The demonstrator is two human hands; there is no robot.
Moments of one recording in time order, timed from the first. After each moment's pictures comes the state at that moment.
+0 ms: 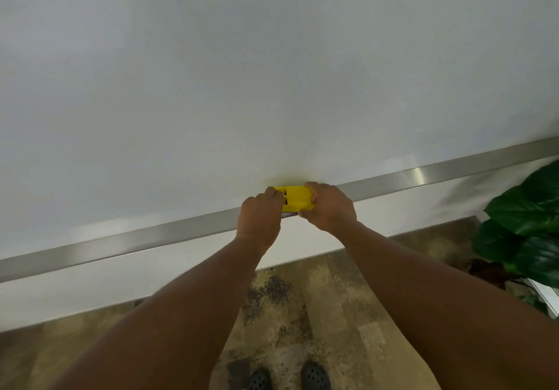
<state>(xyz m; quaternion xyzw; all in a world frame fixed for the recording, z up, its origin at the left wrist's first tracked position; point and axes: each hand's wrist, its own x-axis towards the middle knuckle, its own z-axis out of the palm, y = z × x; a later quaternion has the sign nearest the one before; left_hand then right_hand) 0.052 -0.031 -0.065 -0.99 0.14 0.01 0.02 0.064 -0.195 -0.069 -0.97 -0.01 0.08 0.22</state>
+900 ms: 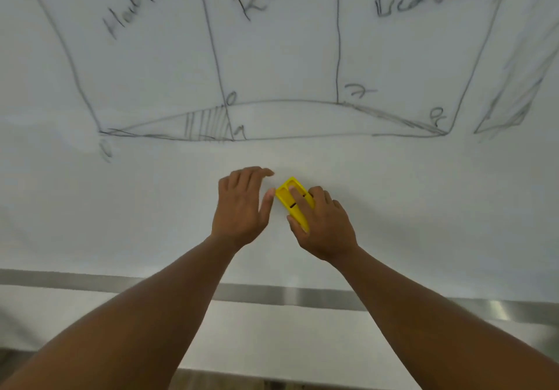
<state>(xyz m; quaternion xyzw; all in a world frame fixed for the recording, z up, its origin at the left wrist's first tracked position) 0.014 0.089 0.159 -0.89 0.08 -0.43 -0.08 0.055 -0.098 0.128 -0.88 -0.31 -0.34 0.14</state>
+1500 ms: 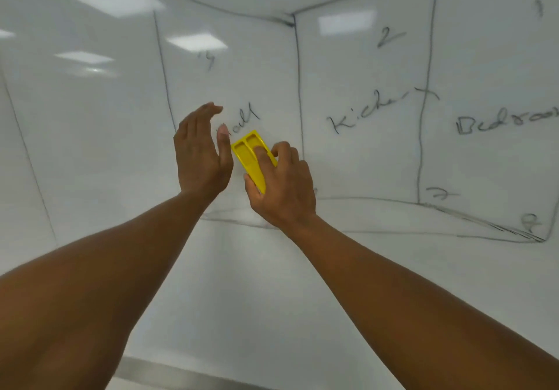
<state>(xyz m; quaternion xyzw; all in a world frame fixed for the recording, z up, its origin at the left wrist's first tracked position) 0.022 0.266 0.388 -0.74 0.00 -0.66 -0.12 0.049 0.109 0.350 -0.76 -0.33 -0.52 0.22</state>
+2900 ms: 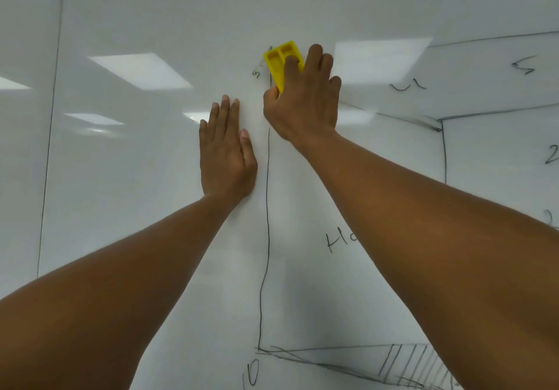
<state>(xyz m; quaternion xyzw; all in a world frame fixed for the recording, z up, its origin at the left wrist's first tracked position) 0.081 0.457 0.534 -0.69 0.01 -0.71 -0.12 0.073 0.323 0.625 -0.69 -0.17 -0.68 0.16</state>
